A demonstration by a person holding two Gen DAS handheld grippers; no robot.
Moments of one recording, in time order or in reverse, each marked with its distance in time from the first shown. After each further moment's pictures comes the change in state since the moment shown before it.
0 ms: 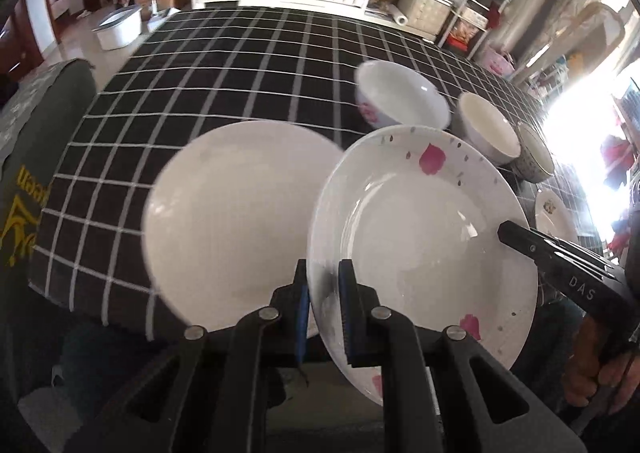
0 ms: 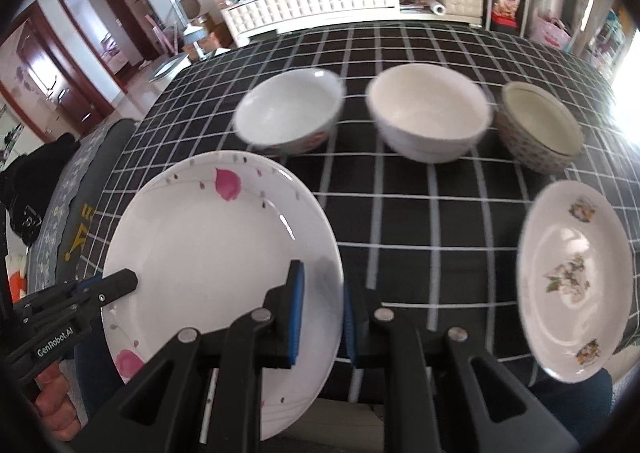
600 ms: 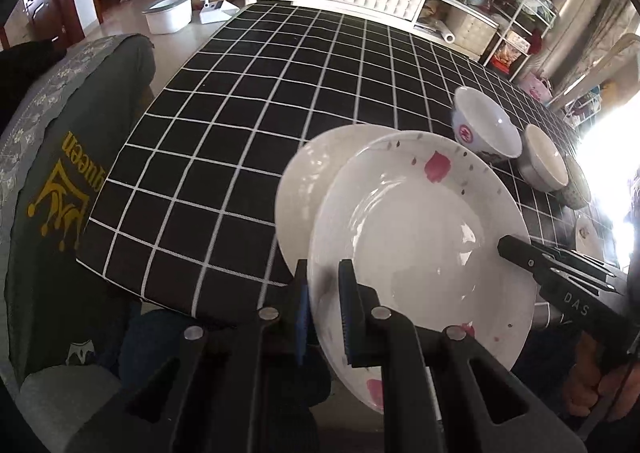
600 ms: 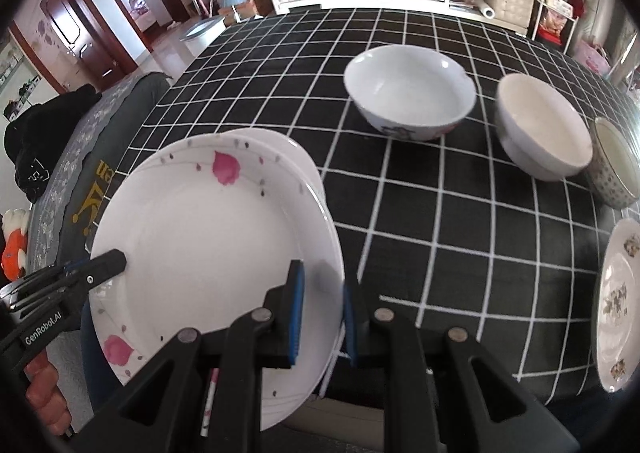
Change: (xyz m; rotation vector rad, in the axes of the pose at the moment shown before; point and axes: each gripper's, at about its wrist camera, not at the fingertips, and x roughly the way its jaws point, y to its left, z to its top) left arm -0.022 0.082 -0.013 -0.101 -0.021 0.093; right arm 0.042 0.082 0.010 -0.116 0.070 0.019
